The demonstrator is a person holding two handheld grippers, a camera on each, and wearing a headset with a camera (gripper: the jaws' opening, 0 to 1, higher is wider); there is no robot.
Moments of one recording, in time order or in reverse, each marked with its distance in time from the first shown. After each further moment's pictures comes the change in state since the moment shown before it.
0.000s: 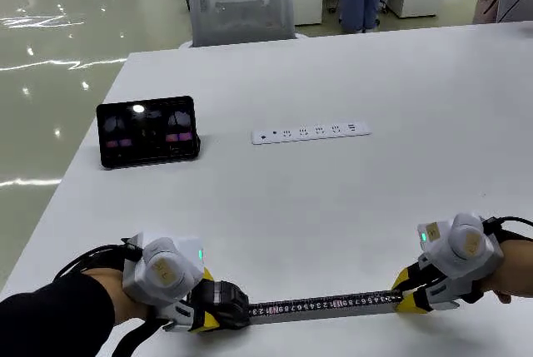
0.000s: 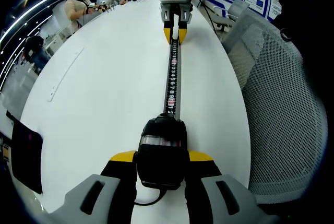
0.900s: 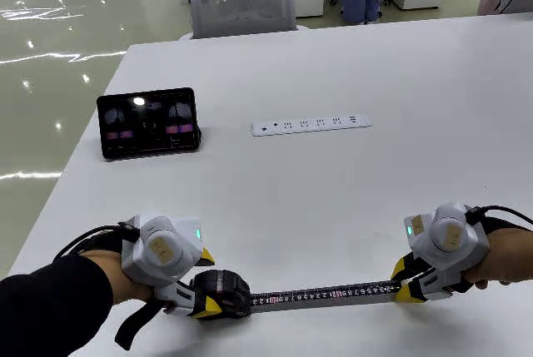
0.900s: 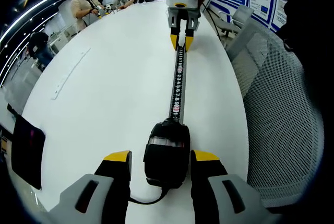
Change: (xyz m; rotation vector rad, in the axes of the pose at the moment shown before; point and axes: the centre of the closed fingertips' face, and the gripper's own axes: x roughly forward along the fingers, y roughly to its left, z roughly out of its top) left arm -0.011 0.008 0.006 -0.056 -0.027 0.017; right arm 0.000 0.000 0.001 -0.039 0.114 -0.036
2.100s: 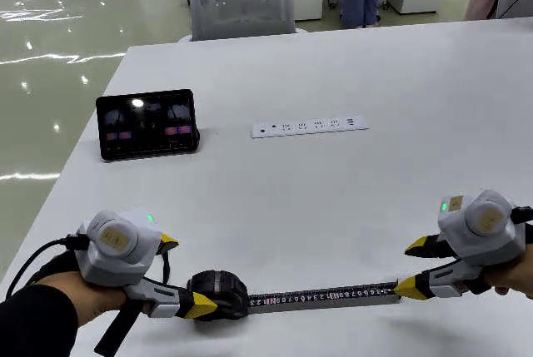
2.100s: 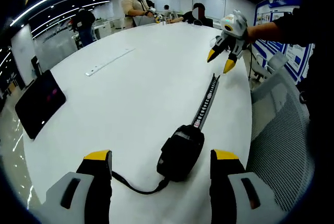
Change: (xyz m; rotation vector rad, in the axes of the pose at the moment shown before) left arm -0.037 0.022 -0.010 -0.412 -0.190 0.188; right arm -0.052 -0.013 0.010 0.380 -0.235 -0.202
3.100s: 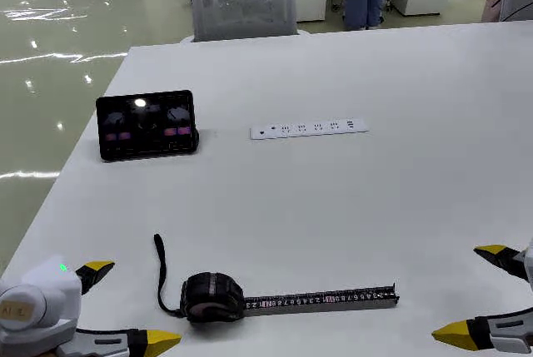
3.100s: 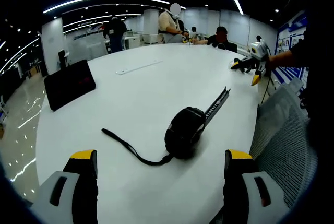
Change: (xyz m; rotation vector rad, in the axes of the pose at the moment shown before) left arm -0.050 -0.002 -0.048 -0.125 -0.152 0.152; right arm -0.055 0.005 -0.042 0.118 -0.161 -0.146
